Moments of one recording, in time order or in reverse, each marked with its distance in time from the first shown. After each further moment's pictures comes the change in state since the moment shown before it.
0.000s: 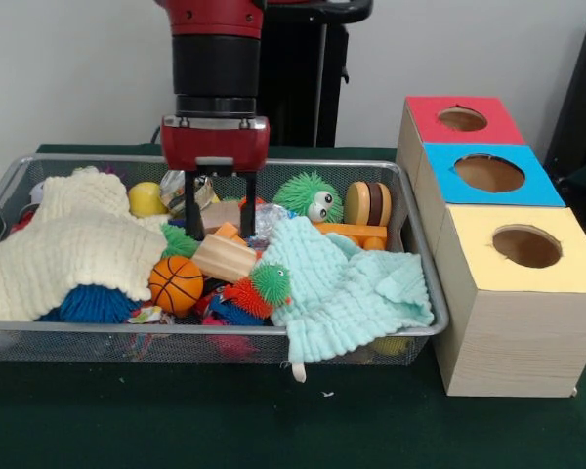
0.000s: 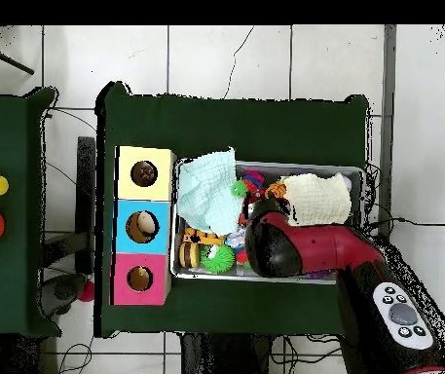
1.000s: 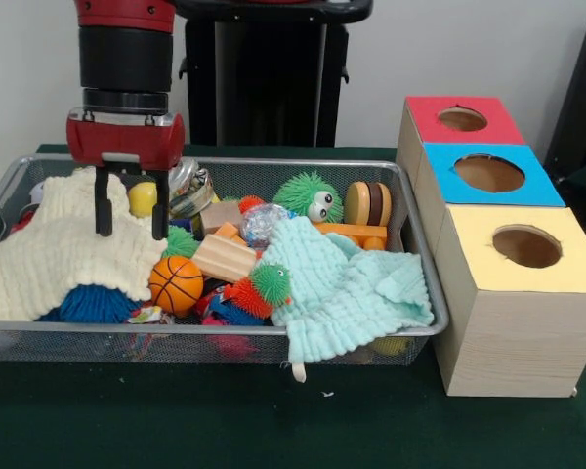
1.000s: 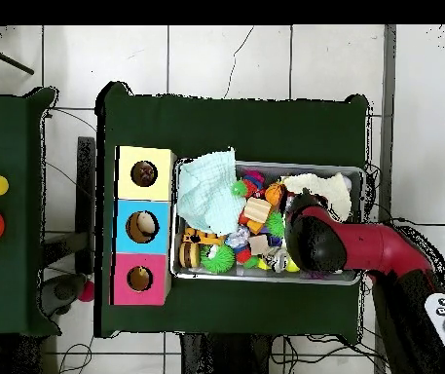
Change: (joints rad) arm -0.152 0.001 0.073 -0.058 0.000 0.093 0.000
